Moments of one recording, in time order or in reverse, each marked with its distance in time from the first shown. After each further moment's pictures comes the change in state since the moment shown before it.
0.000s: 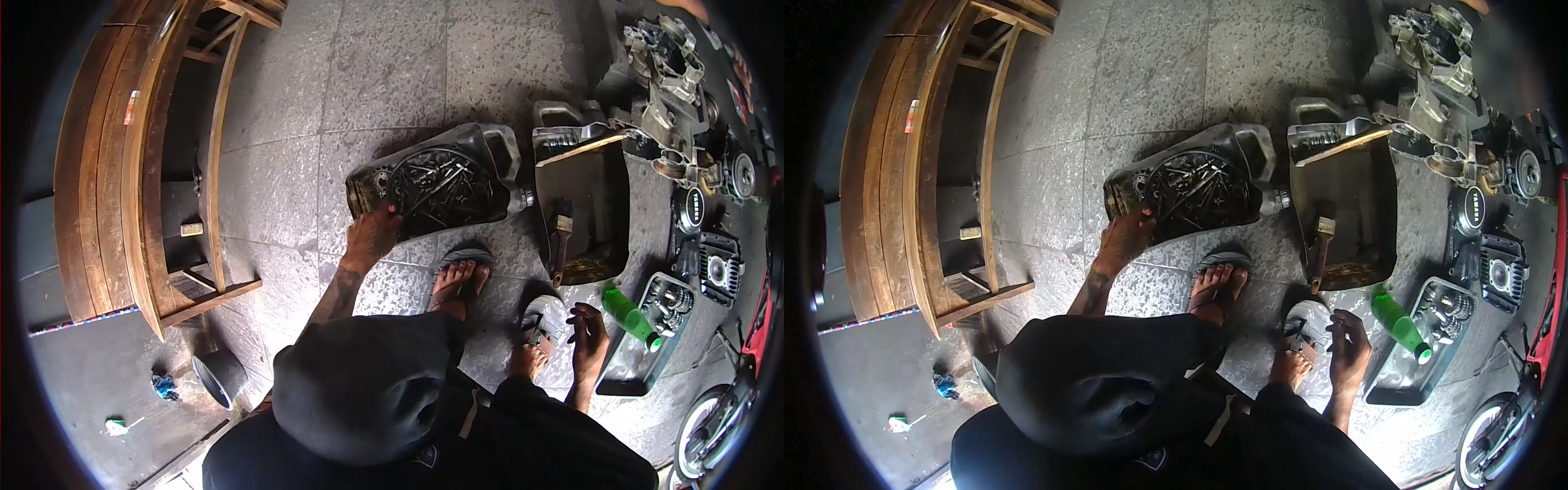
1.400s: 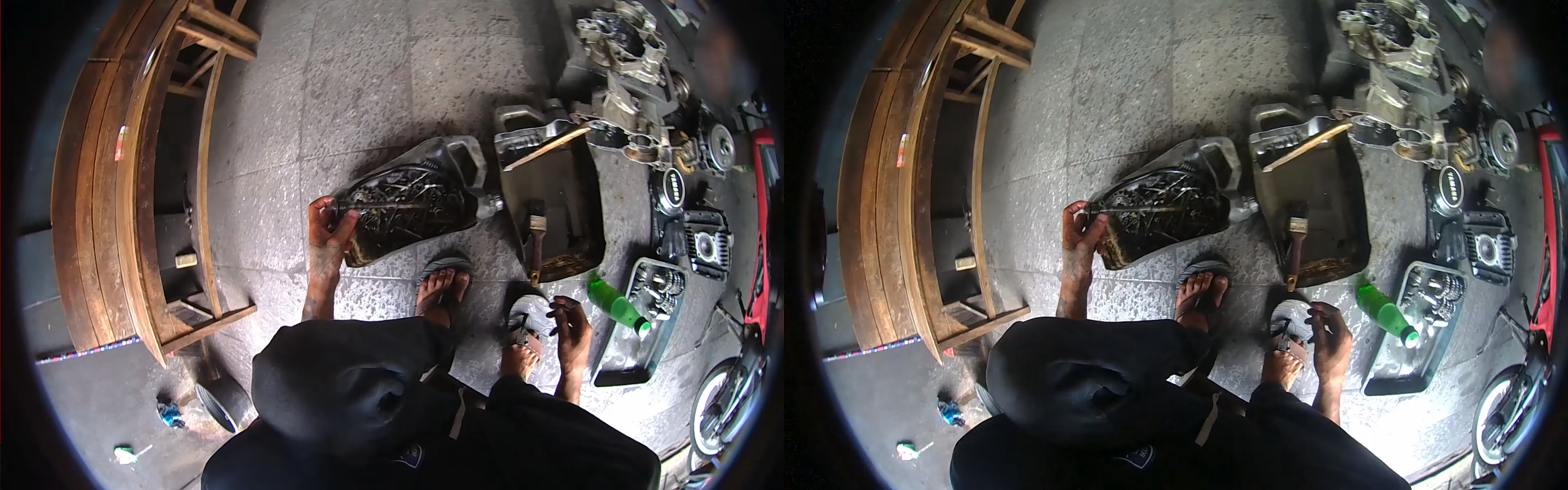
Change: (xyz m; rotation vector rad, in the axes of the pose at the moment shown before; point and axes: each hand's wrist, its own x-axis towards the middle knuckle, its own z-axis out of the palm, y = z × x) left_hand -0.019 0.023 -0.039 -1.142 0.251 0.071; right_hand 0.001 0.002 0.001 0.090 -0.012 0.048
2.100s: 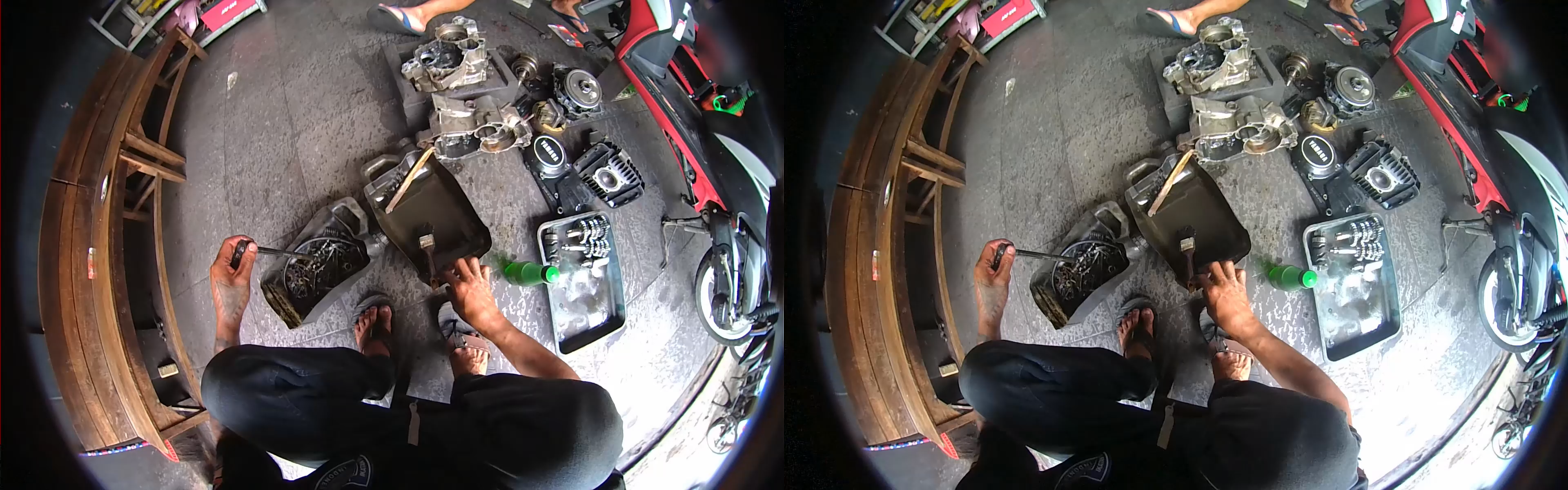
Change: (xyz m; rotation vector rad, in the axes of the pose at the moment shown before) left_hand -0.005 0.128 0.023 0.481 -0.239 0.450; right_hand 0.035 -0.011 0.007 -0.834 0.034 -0.623
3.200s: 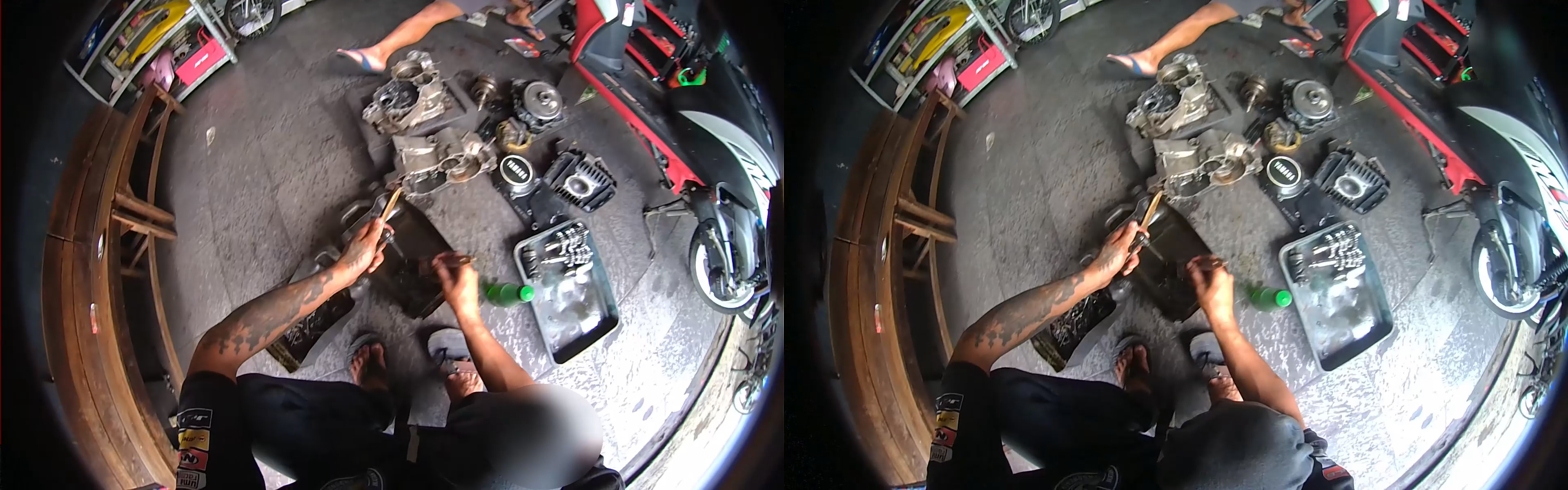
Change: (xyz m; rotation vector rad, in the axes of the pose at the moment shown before) left_hand 0.068 0.049 0.239 -0.380 -0.826 -0.273; right_hand 0.056 0.022 -0.005 0.763 0.608 0.470
